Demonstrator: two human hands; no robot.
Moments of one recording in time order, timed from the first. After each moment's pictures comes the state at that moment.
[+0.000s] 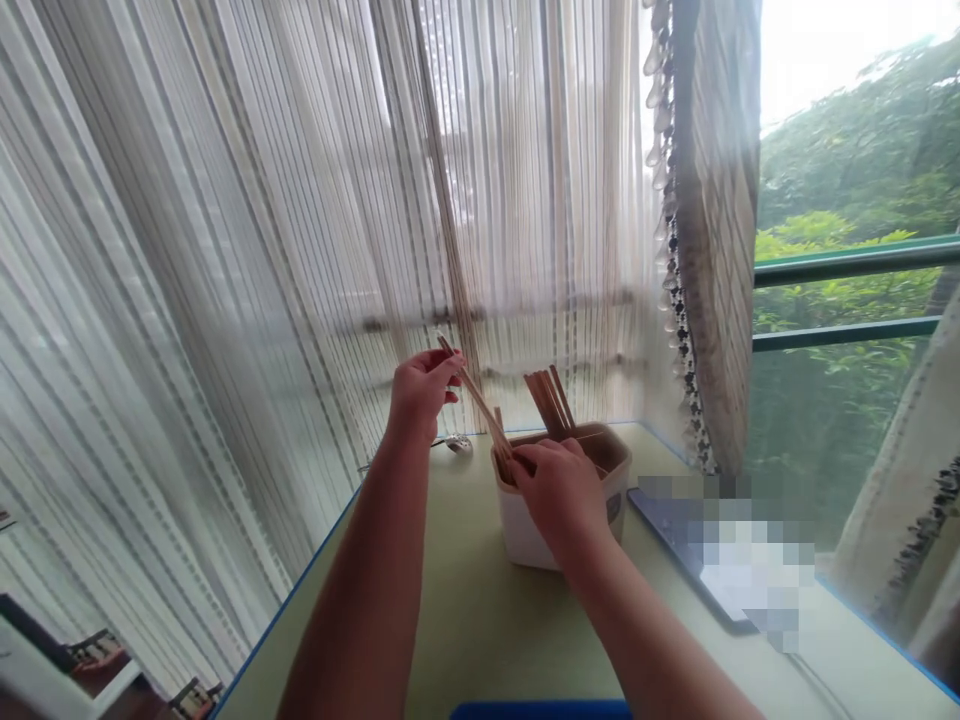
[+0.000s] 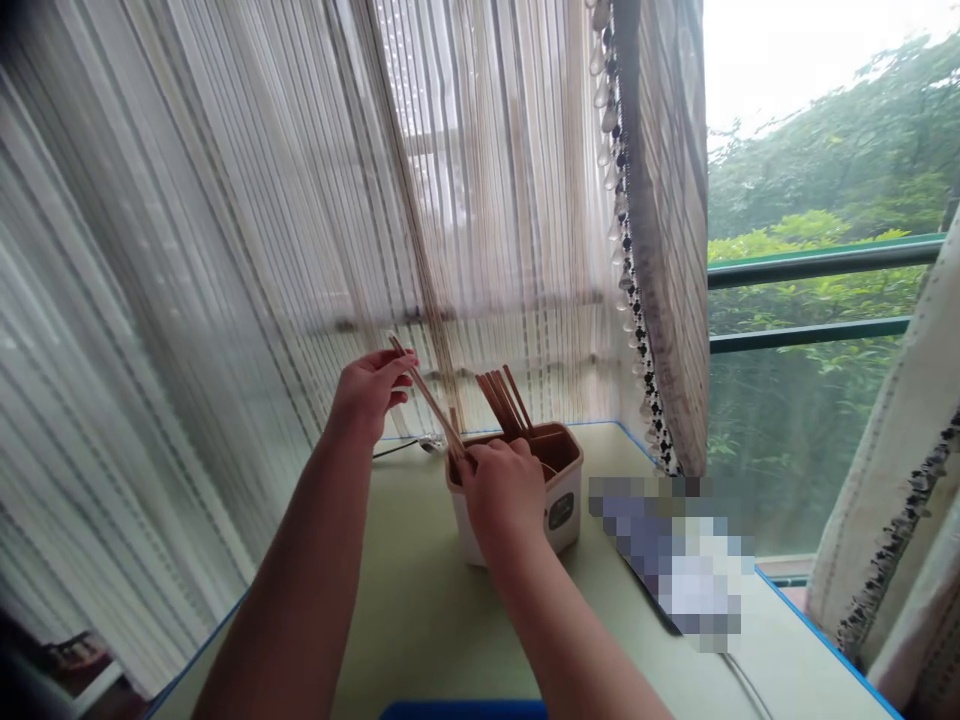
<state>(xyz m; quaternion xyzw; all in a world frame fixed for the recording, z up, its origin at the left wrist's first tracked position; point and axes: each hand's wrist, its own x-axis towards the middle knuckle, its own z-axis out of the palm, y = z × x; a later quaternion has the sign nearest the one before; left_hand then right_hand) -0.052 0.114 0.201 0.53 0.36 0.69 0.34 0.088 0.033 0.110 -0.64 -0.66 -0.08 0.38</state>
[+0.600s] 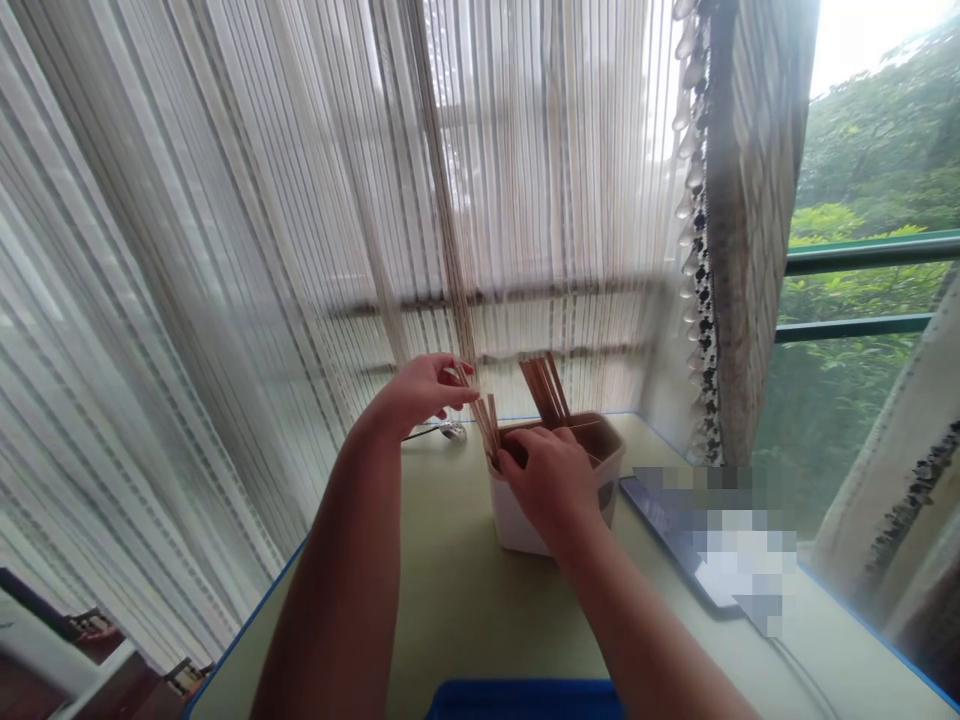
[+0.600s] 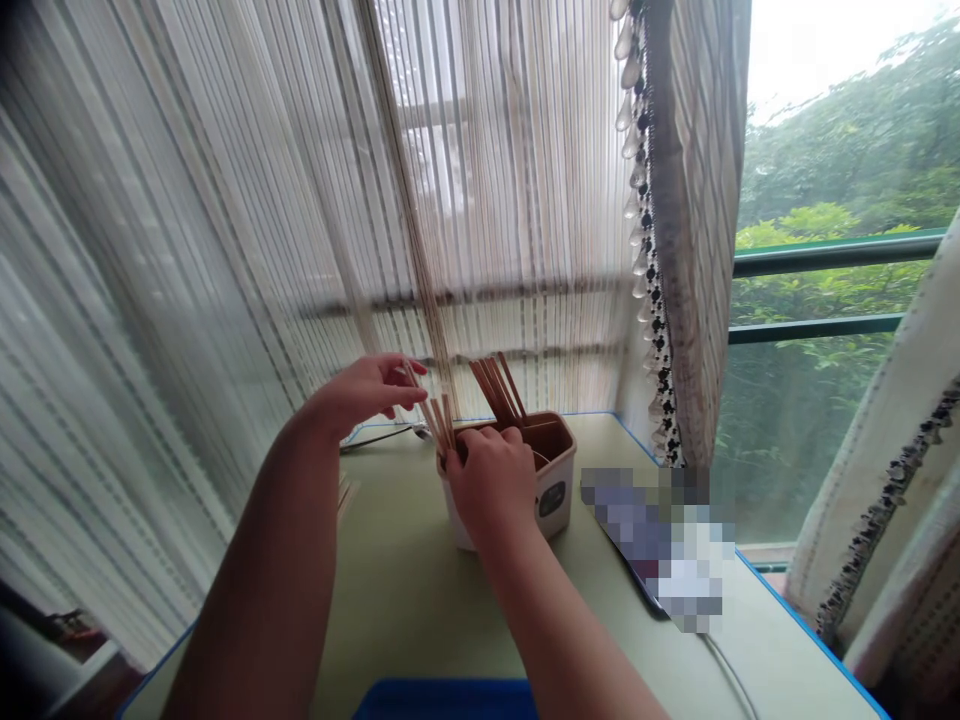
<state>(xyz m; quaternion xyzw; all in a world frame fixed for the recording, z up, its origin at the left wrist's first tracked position) -0.082 0.121 0.198 0.71 0.40 0.44 0.38 0.077 0.045 0.112 -0.64 -0.67 -0.07 0.36</state>
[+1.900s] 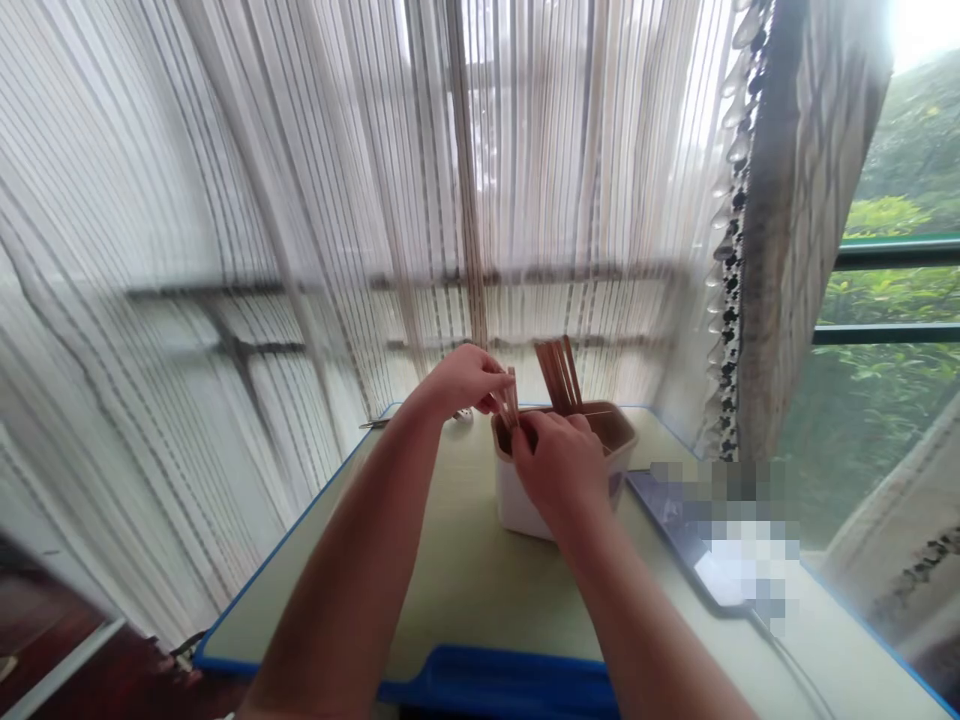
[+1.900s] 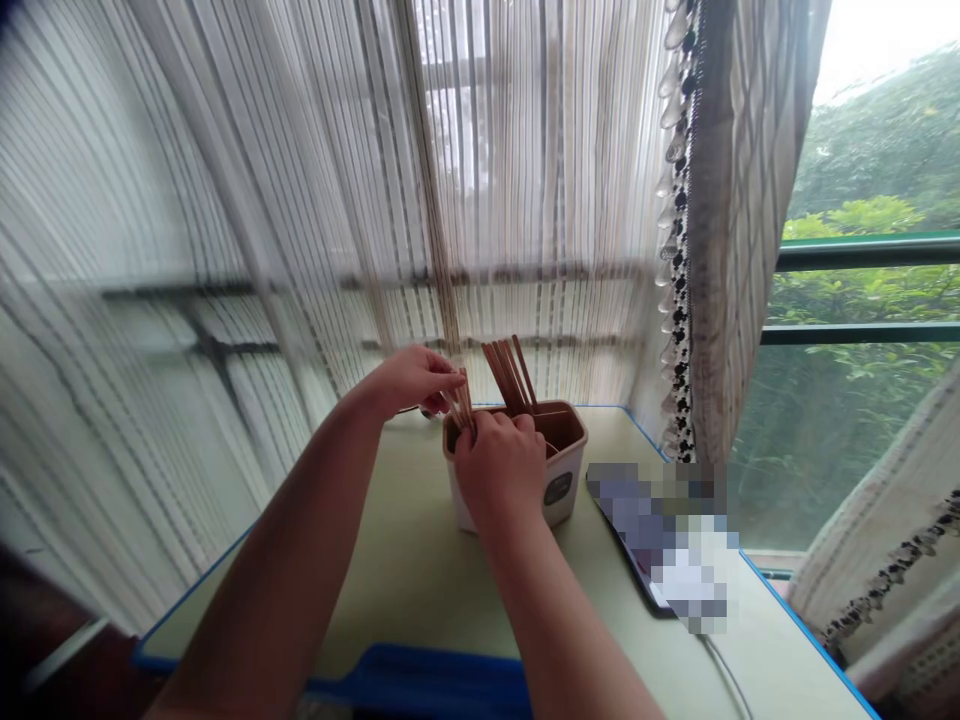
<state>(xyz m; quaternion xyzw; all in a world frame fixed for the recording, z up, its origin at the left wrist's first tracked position) -0.046 0.126 0.179 0.77 0.46 0.30 0.32 0.083 0.037 0.112 -0.66 -0.66 -0.10 0.36</state>
